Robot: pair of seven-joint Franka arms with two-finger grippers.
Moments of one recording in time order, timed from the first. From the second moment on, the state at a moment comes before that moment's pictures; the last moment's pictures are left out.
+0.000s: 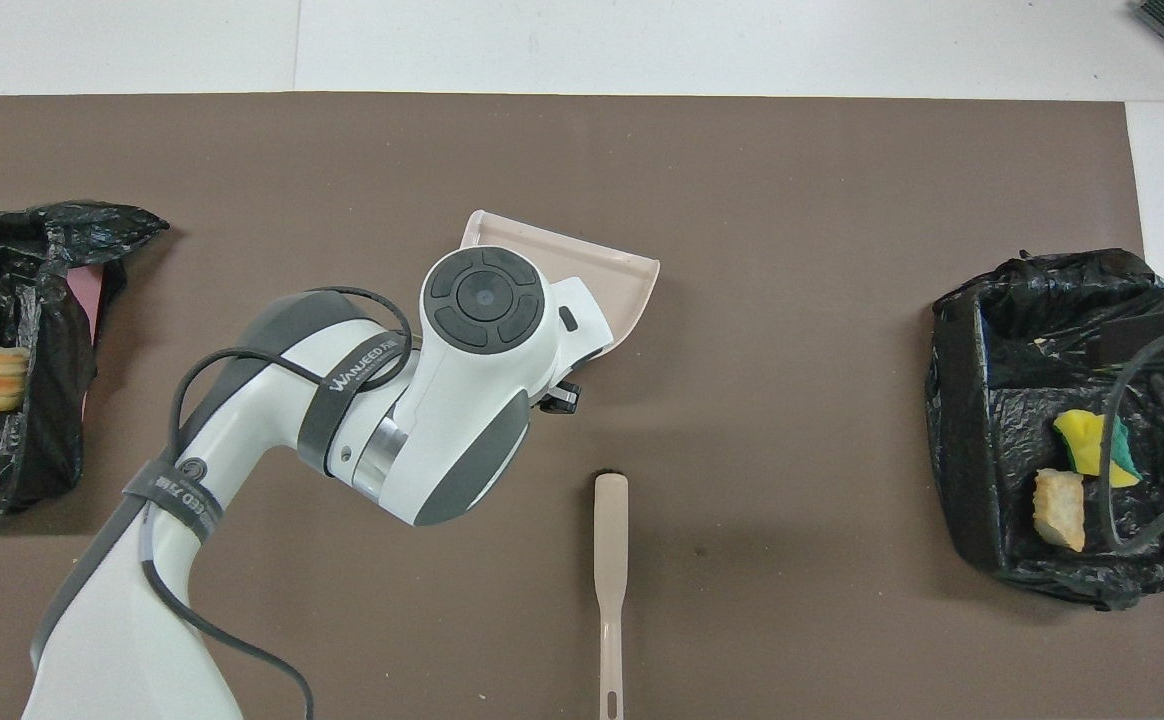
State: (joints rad) left arm -0.65 0.32 -0.03 -1.69 -0.01 1.98 -0.37; right arm 0.03 -0.11 -0.04 -1.58 -0.01 1.53 0.09
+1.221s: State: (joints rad) left arm -0.53 0.35 0.01 -1.67 -0.13 2.08 -0.51; right arm 0.05 -0.11 -0.05 -1.59 -0.01 1.54 0.09
